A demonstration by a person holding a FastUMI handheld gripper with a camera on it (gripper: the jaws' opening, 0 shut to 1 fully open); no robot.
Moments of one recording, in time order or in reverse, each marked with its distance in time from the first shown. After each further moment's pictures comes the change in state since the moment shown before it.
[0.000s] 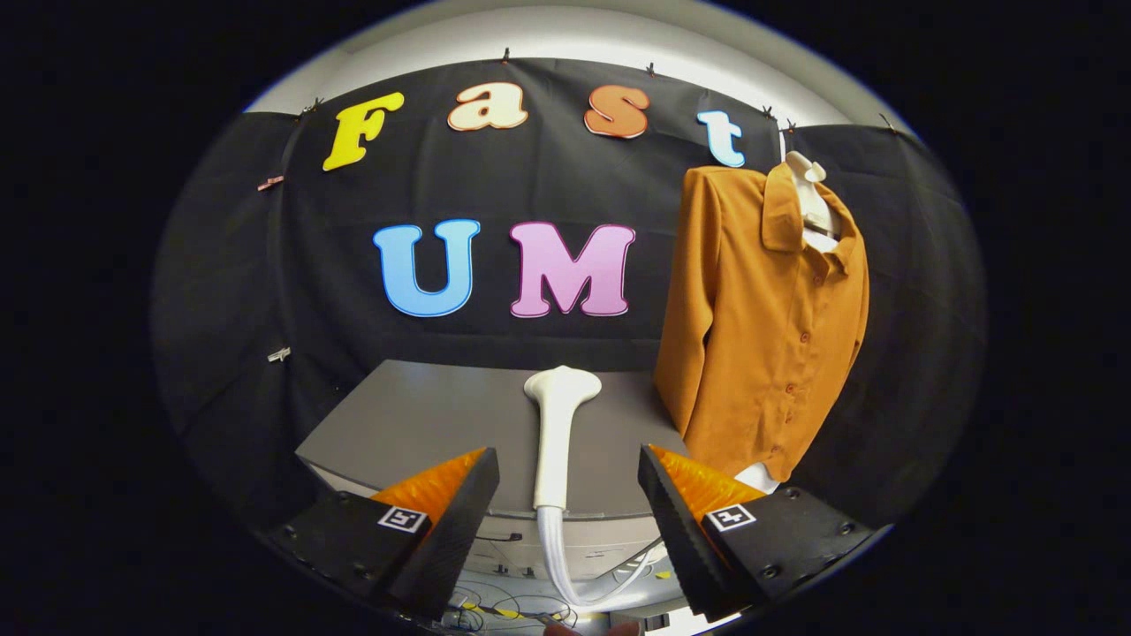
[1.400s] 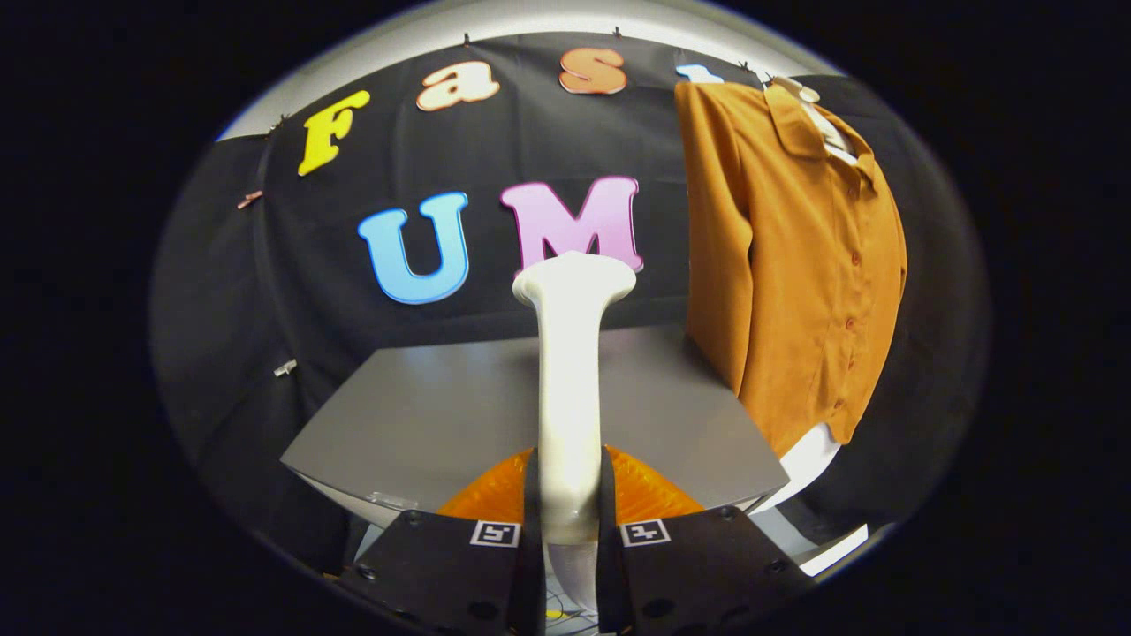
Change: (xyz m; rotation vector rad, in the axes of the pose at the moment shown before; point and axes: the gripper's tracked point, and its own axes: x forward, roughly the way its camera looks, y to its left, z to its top) arm 0.039 0.002 -0.032 0.122 -0.069 0.089
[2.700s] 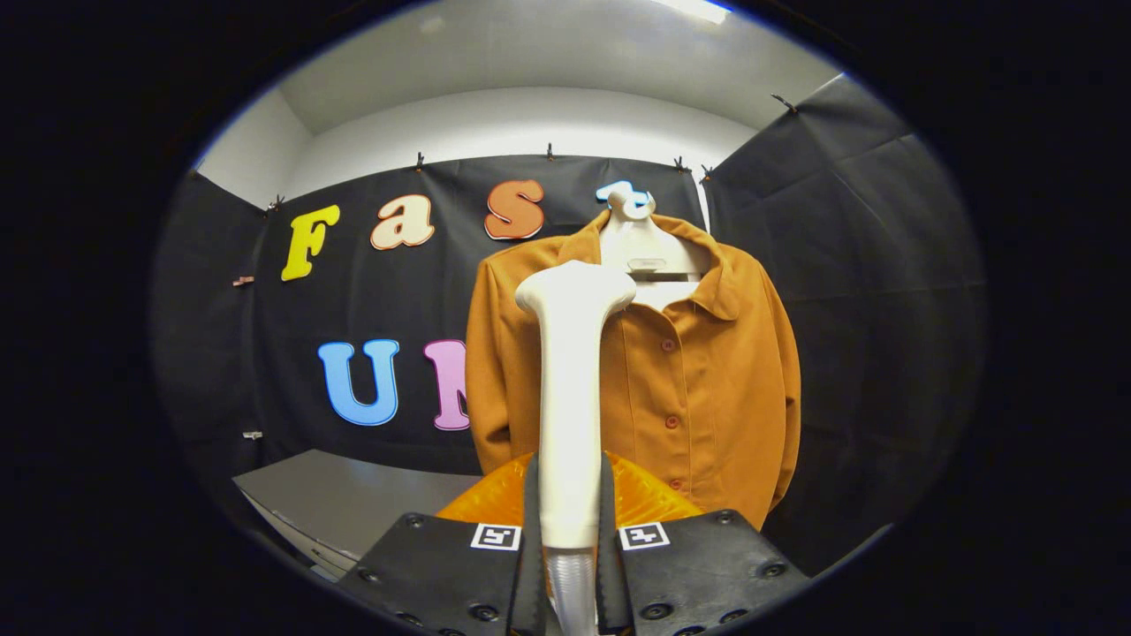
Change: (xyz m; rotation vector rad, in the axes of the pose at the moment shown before) arm -0.017 -0.248 0.102 -0.012 -0.401 -0.051
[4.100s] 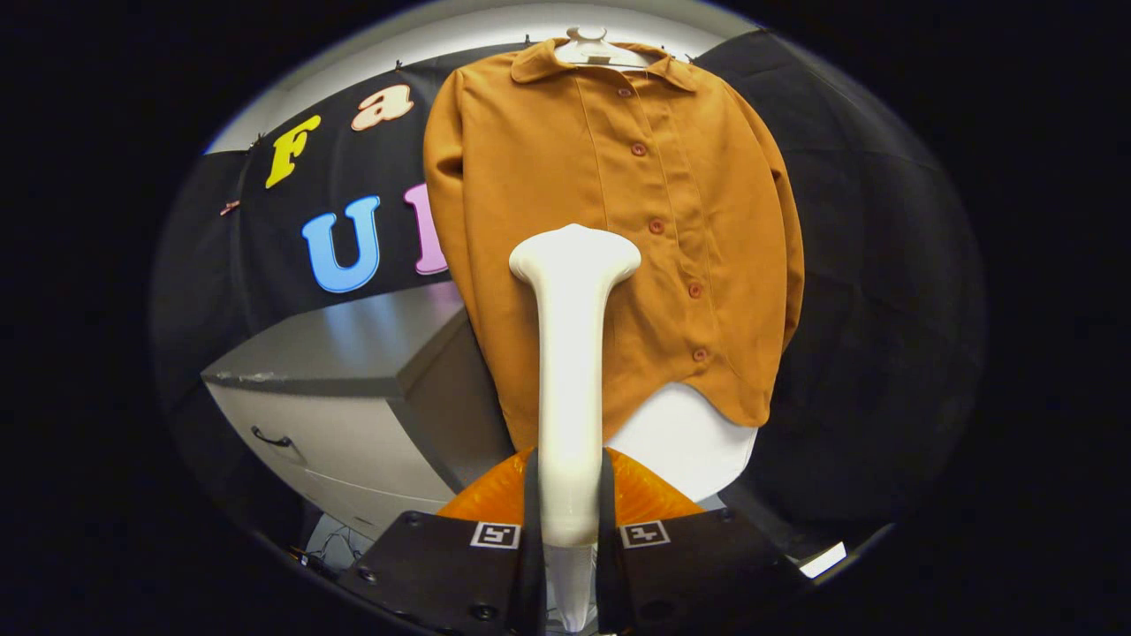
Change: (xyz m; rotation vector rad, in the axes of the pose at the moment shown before) arm -0.075 -0.036 -0.261 0.025 0.462 -0.031
